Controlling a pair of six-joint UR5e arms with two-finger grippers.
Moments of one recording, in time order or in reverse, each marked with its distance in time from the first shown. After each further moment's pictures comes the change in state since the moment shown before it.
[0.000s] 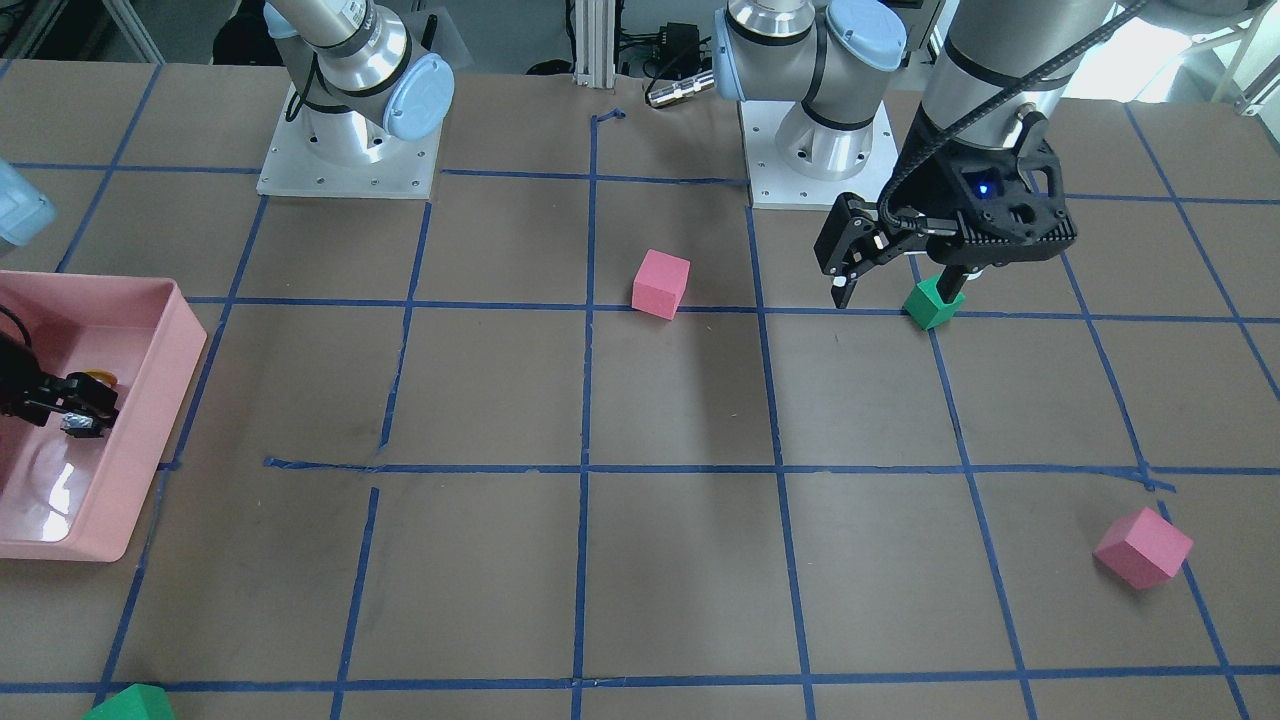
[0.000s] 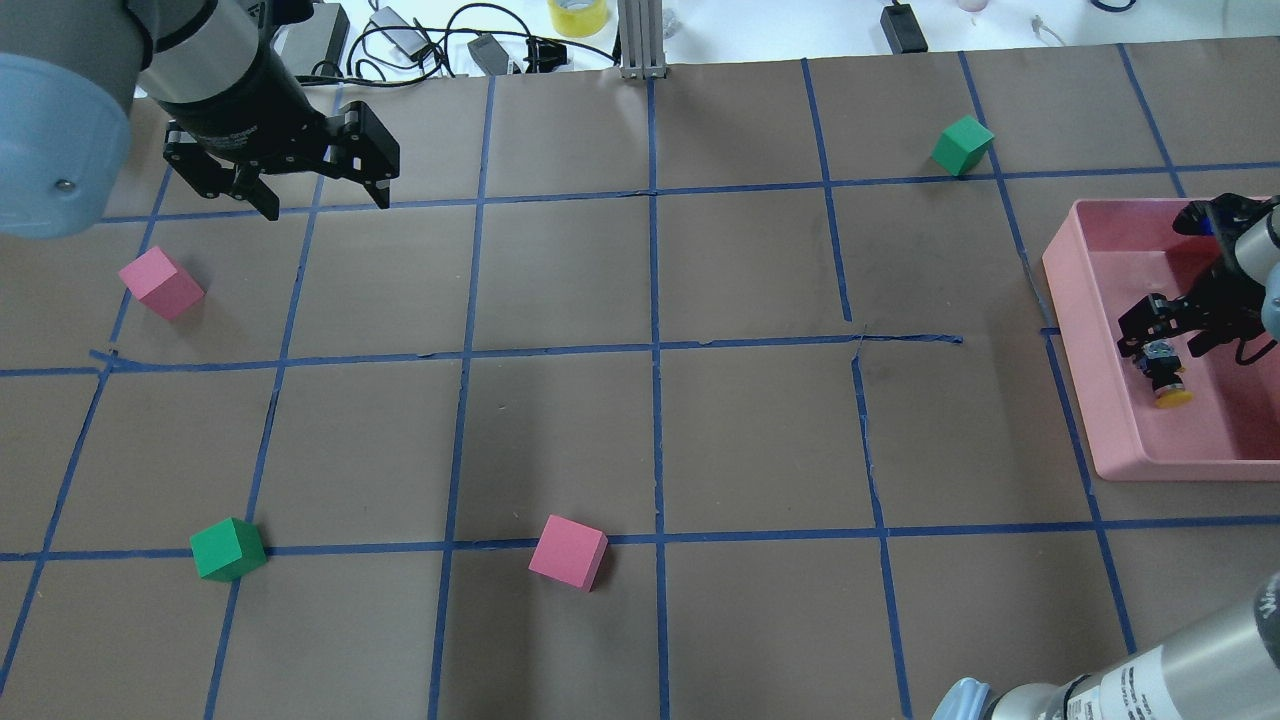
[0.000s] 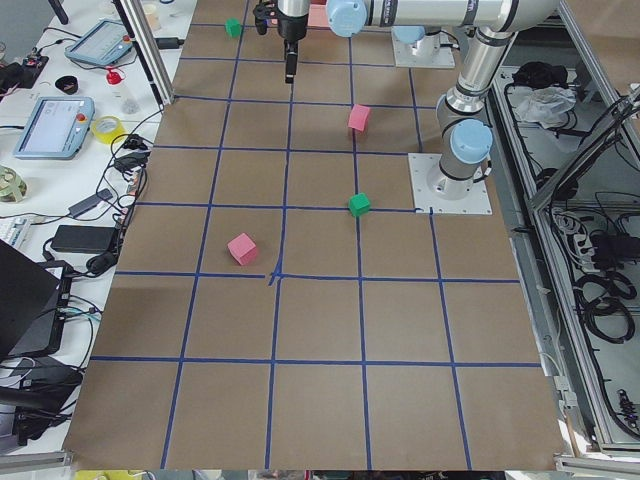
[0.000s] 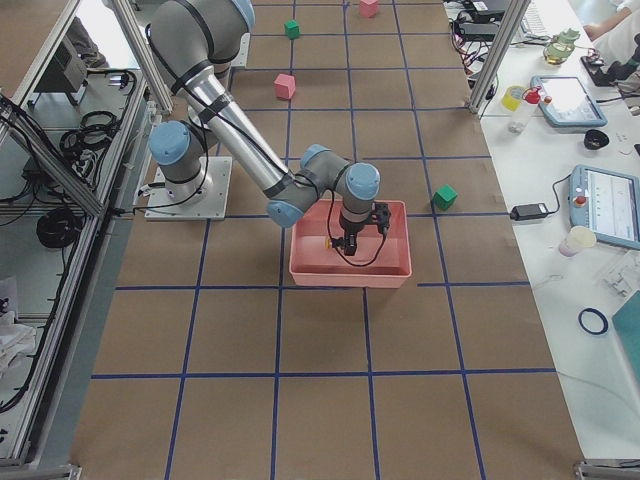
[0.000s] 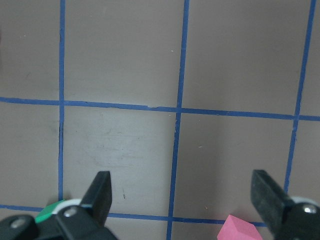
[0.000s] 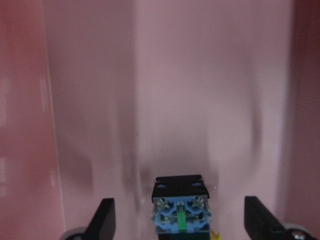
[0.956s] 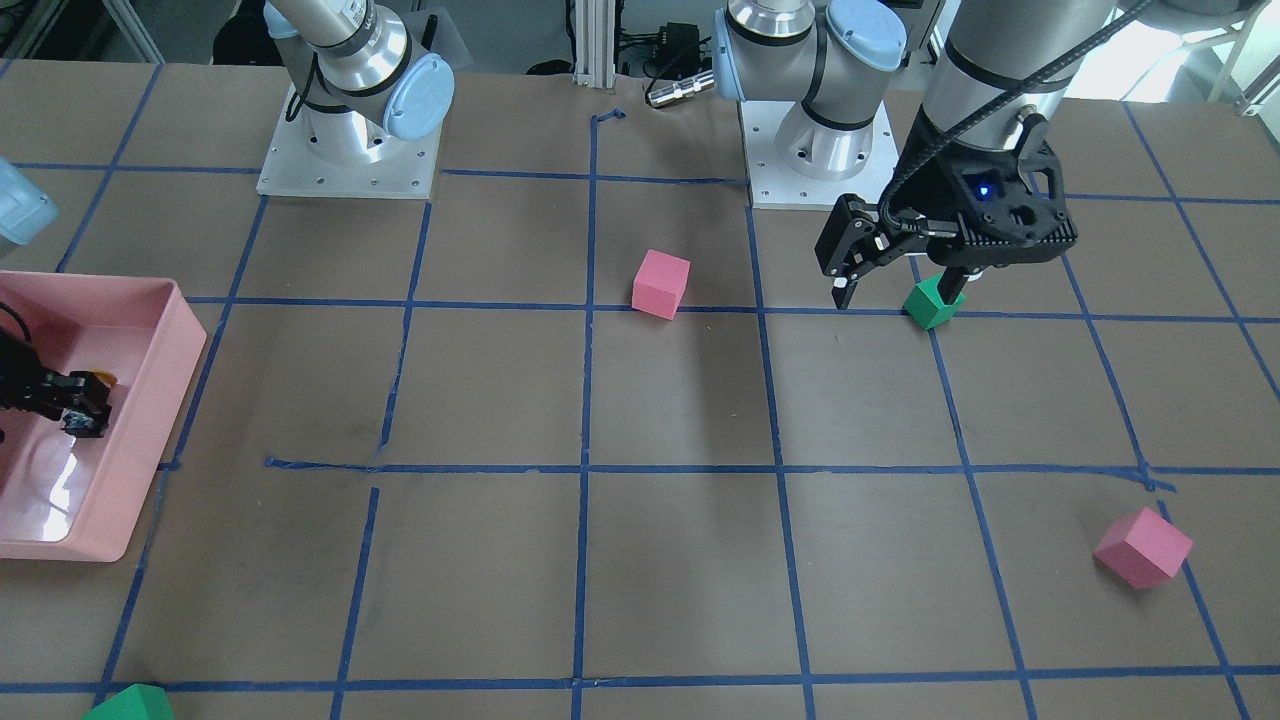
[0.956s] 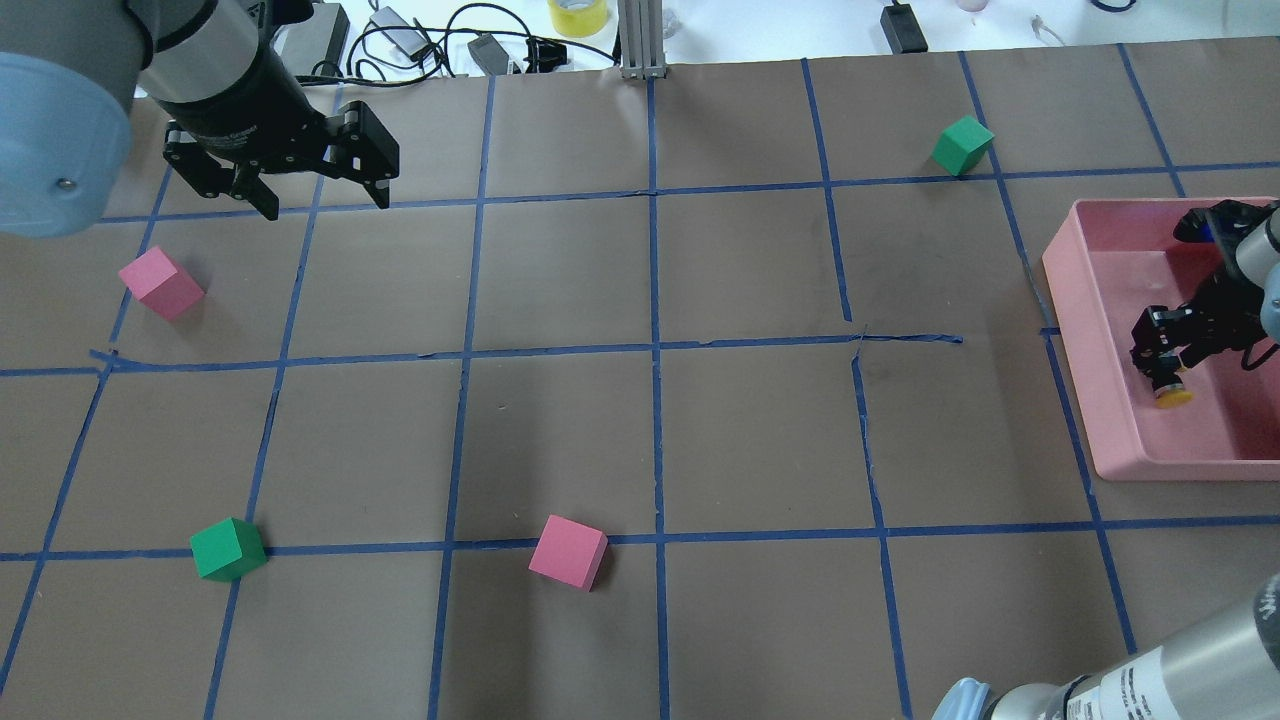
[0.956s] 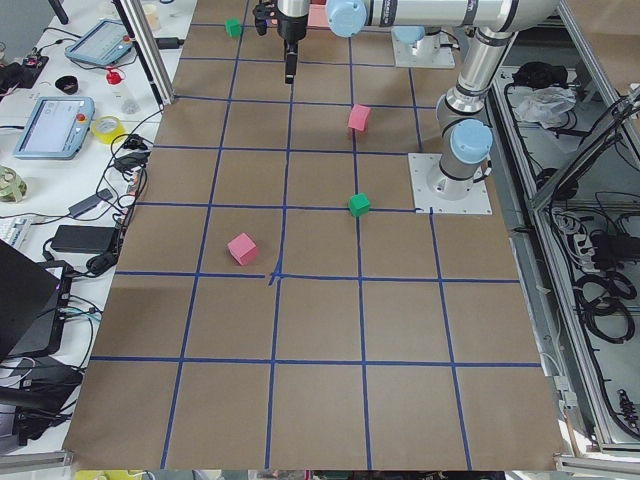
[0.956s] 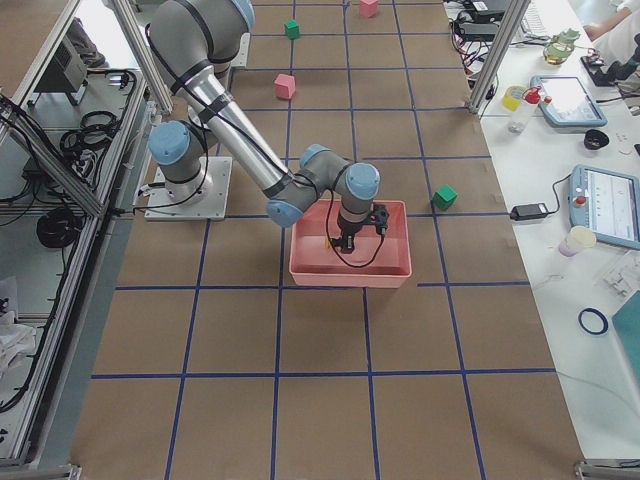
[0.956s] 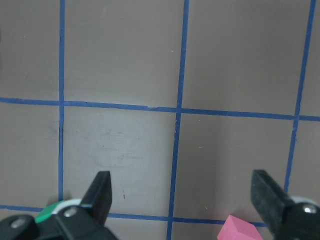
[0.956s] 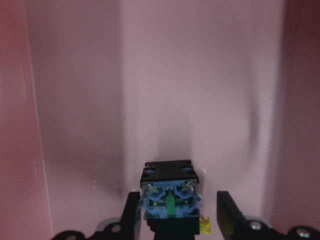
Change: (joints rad) left arm 0.000 -0.001 0.000 0.000 0.002 0.001; right arm 0.000 -0.003 0.003 0.011 -0.052 -0.003
